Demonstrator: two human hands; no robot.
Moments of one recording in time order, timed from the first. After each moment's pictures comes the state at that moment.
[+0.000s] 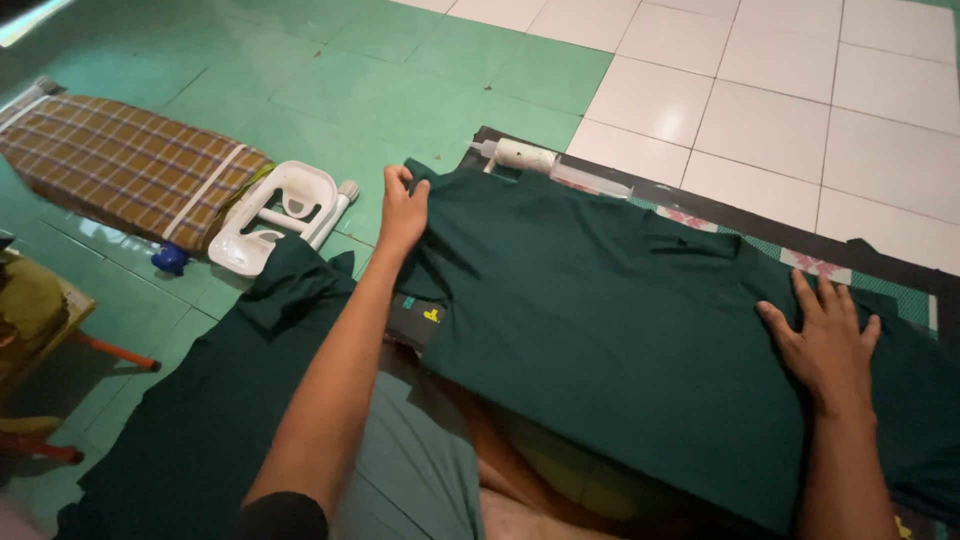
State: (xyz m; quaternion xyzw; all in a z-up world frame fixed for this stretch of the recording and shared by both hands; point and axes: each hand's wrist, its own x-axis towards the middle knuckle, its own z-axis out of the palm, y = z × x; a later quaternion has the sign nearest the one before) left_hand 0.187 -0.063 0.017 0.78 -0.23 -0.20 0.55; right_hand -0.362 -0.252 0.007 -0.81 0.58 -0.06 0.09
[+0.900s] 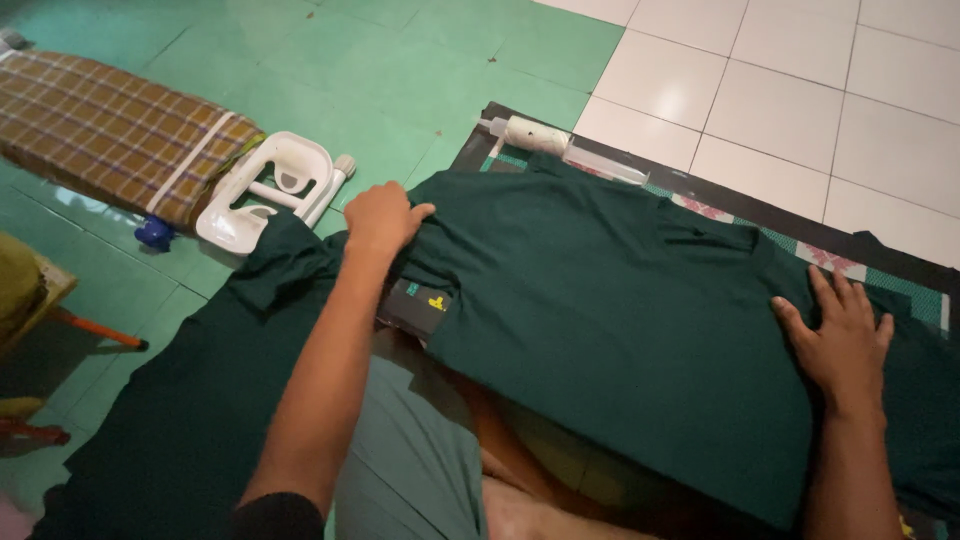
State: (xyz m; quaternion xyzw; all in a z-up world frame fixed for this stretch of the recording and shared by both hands) left_hand 0.190 -0.027 0.029 0.92 -0.37 -0.09 0.01; right_hand -0.368 -0.256 -0.007 -0.83 0.55 -0.11 0.05
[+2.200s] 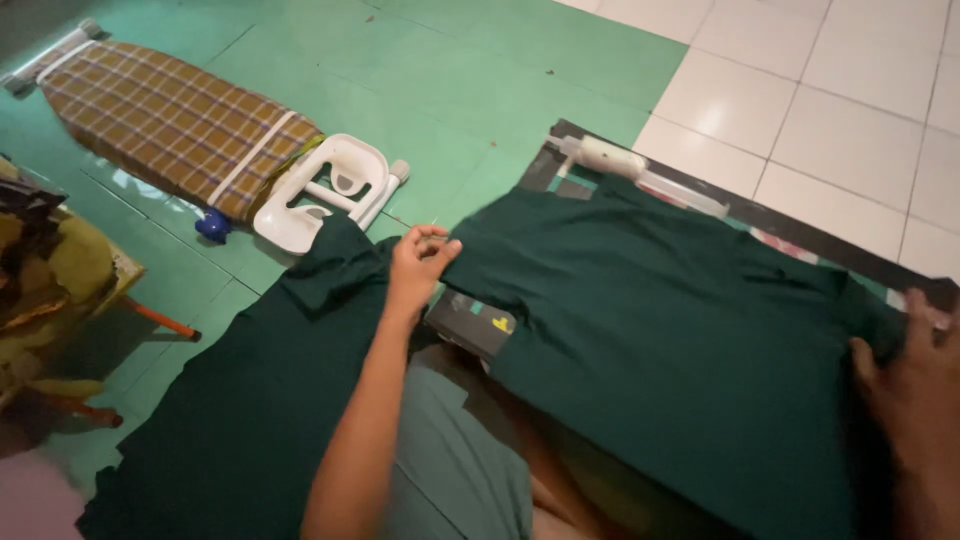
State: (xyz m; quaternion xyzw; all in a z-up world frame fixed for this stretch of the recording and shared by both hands) left_hand 0.206 0.051 -0.041 0.70 -0.26 -0.20 0.64; right_hand -0.325 -0.249 -0.012 -0.80 0.54 -0.15 -0.22
